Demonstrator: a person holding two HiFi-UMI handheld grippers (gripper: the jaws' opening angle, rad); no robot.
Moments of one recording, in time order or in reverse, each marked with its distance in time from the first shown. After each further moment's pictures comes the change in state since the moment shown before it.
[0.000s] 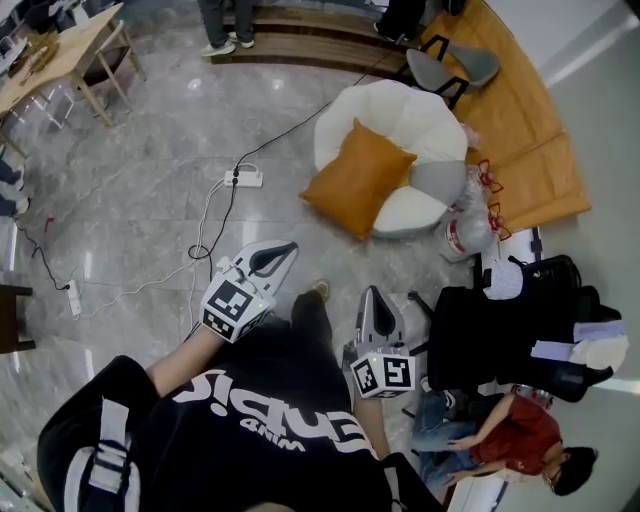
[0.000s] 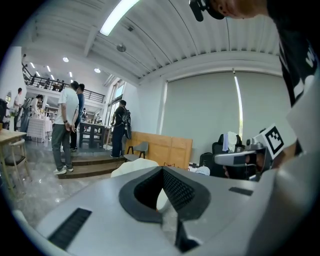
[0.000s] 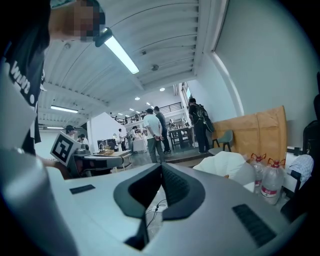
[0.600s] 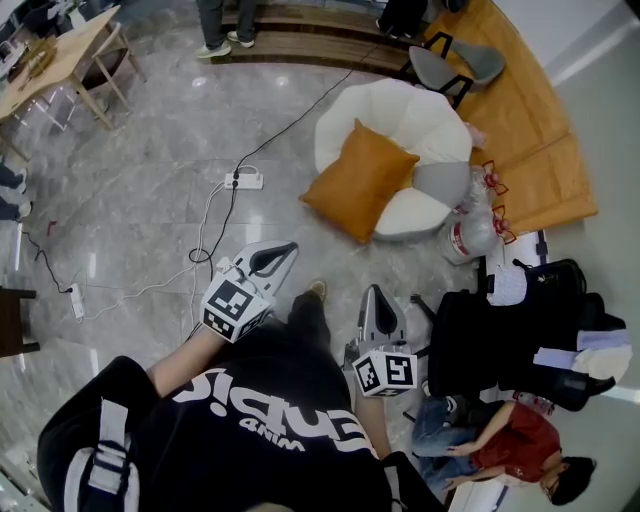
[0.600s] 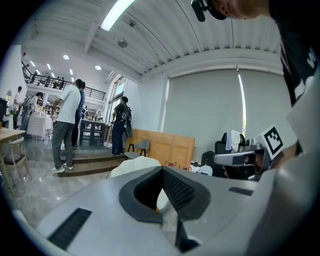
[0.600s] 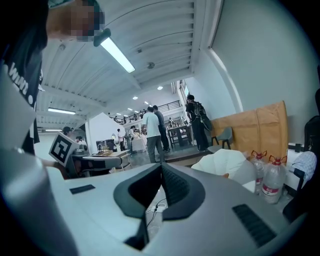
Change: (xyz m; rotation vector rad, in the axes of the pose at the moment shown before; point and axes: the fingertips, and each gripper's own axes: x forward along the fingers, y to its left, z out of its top) left arm 0.040 0.019 -0.004 -0.002 0.020 0.008; right arm 0.033 -0.034 0.000 0.031 0.014 -0.007
